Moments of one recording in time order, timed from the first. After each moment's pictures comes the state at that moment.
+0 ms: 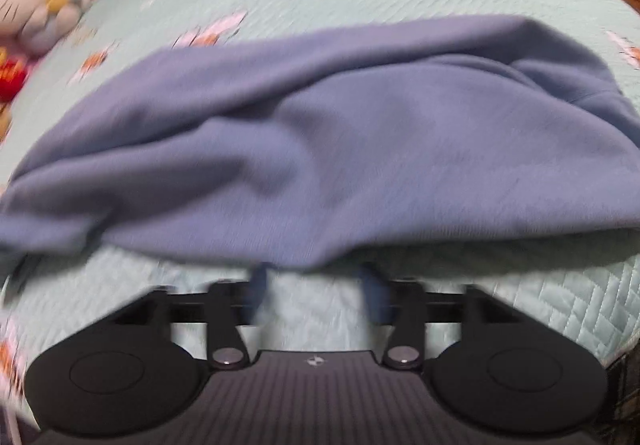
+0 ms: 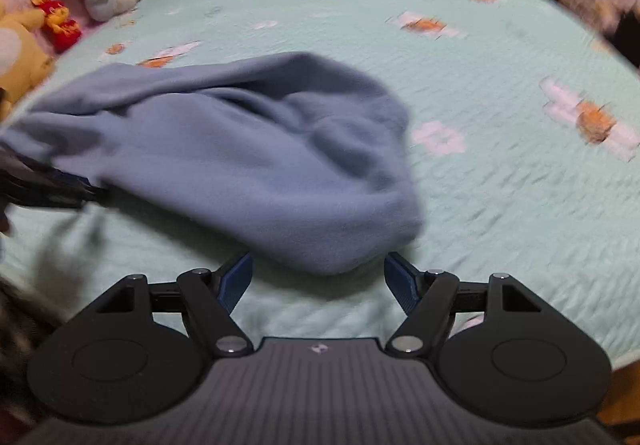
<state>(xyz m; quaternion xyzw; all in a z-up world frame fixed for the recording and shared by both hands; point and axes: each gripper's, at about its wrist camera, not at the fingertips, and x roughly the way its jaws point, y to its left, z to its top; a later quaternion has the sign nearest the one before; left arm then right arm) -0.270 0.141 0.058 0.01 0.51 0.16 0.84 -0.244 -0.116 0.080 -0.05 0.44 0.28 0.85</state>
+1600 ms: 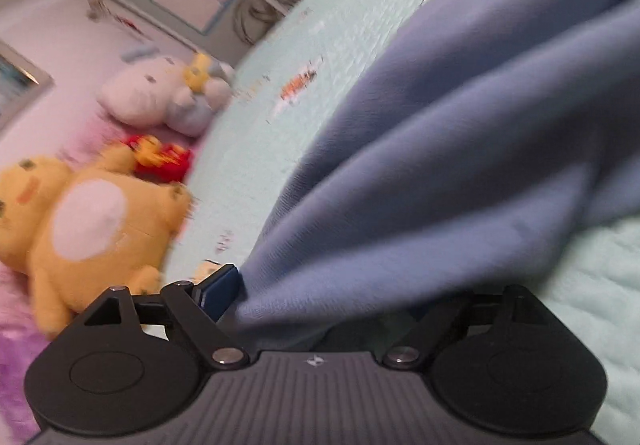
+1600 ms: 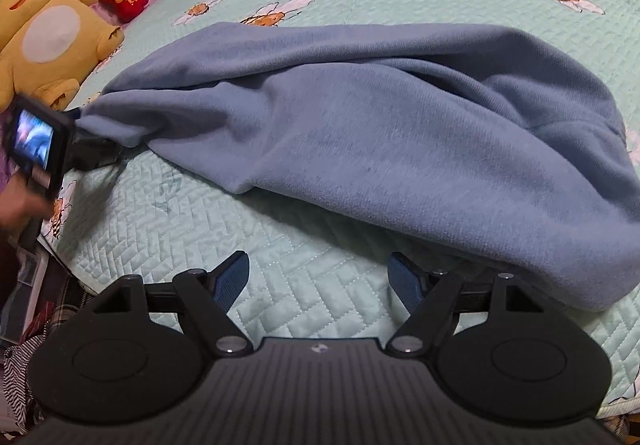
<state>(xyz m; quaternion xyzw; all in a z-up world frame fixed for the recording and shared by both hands) -0.302 0.395 0.017 0.26 0.45 0.32 0.80 -0.257 0.002 0.081 -0.03 0.51 0.36 0.78</state>
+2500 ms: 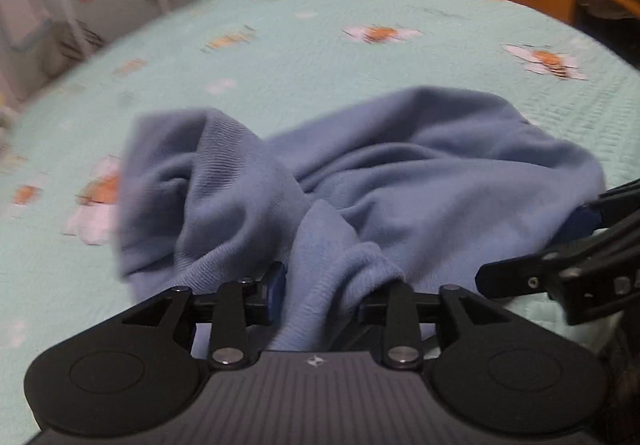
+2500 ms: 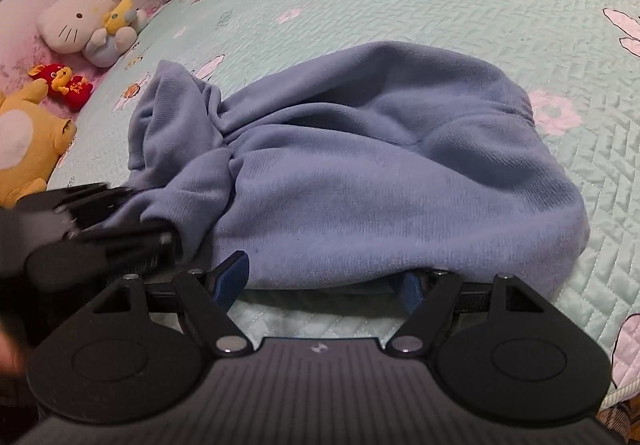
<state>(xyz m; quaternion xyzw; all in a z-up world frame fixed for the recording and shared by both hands) -0.254 0.114 0.086 0.11 0.41 0.05 0.90 -0.209 -0.050 0.072 0.07 0.50 0.28 0.82</state>
